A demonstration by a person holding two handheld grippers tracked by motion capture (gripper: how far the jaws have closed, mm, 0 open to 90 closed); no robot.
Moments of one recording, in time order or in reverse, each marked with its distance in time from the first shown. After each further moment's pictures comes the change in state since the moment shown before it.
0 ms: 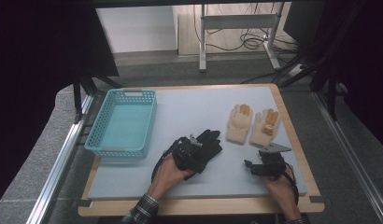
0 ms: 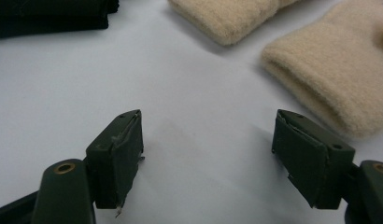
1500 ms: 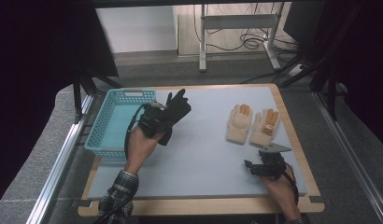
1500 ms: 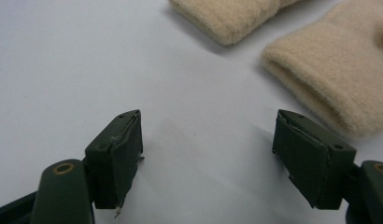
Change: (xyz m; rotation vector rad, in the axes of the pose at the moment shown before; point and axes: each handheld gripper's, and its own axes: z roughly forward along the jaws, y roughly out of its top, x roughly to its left) left arm 0.100 0.020 -0.117 -0.166 0.166 -0.191; right arm 0.000 0.000 0.000 0.000 0.002 0.001
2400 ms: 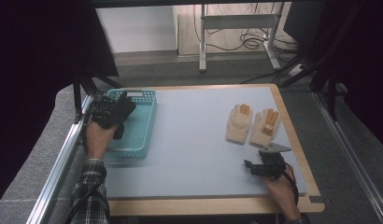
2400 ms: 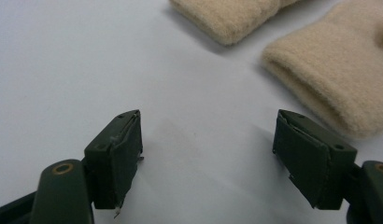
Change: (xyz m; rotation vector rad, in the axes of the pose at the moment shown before) left arm 0.154 -0.058 -0.005 0.226 0.234 -0.333; right arm 0.000 0.000 0.000 0.001 0.001 0.000
